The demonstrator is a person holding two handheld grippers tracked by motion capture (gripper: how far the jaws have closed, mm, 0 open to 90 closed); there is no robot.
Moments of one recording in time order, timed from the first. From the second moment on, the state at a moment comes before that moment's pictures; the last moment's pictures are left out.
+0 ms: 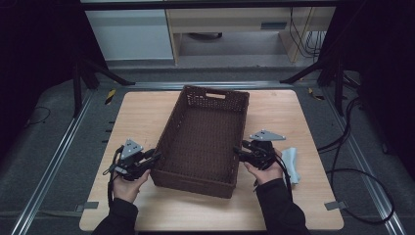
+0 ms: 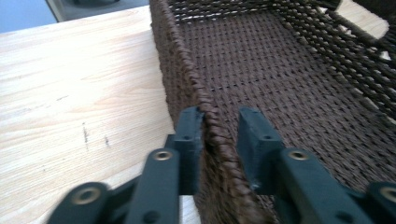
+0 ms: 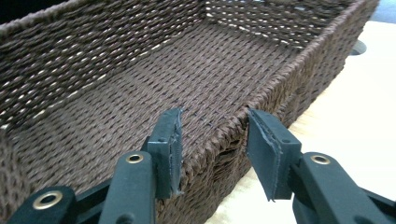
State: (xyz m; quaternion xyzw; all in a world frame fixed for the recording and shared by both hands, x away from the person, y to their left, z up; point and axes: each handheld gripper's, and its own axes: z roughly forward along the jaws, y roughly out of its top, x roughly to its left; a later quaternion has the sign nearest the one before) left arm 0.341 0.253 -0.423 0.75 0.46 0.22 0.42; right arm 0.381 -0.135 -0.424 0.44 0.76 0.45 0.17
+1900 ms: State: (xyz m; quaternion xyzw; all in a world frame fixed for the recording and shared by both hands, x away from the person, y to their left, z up) left arm 0.361 0.278 -0.424 0.73 0.48 0.24 0.42; right arm 0.385 -0.139 -0.417 0.44 0.75 0.44 0.21
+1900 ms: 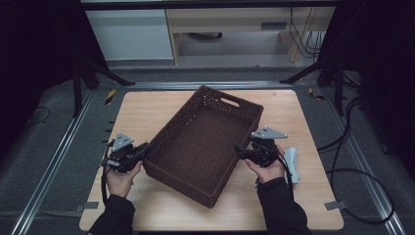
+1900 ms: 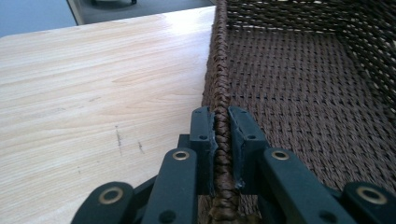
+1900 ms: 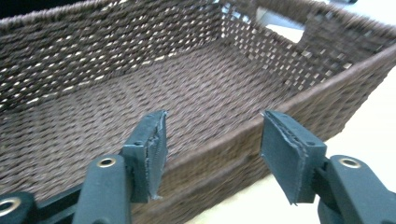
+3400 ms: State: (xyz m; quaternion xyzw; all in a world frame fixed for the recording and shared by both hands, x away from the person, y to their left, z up) left arm 0.371 0.294 -0.418 0.72 0.51 0.25 0.41; right arm 0.386 -0.148 -0.417 0.46 0.74 0.44 0.21
